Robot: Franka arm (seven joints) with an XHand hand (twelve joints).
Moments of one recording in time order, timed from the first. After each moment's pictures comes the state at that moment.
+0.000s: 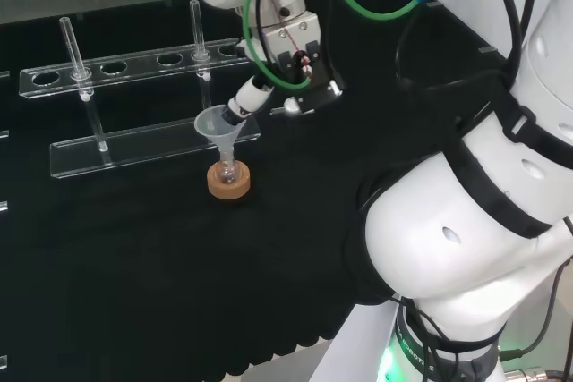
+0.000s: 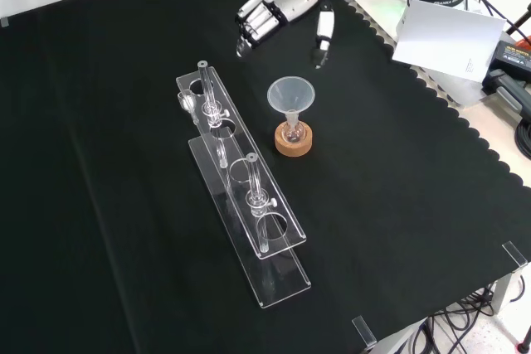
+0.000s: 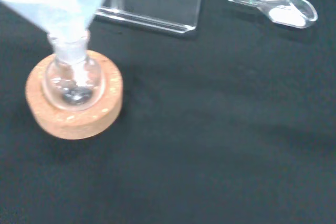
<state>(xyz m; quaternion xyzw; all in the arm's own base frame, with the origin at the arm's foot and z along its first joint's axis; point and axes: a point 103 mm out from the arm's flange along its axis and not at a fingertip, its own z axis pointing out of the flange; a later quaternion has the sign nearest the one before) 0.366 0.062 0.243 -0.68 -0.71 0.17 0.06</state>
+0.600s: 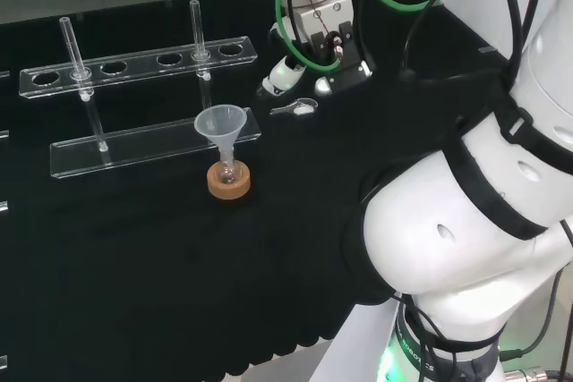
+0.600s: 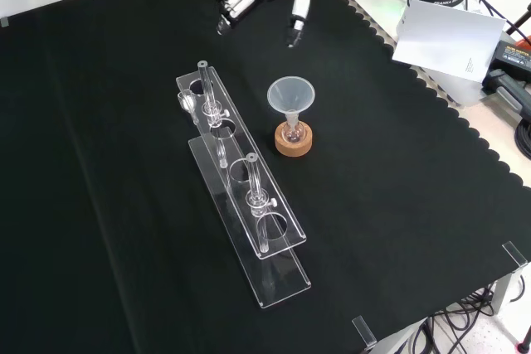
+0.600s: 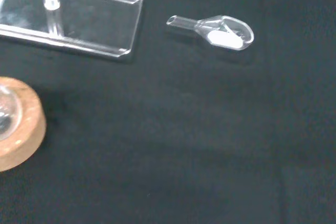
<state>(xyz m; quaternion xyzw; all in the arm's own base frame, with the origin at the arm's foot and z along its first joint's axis) 0.387 0.007 0.257 -0.70 -0.70 0.16 0.04</state>
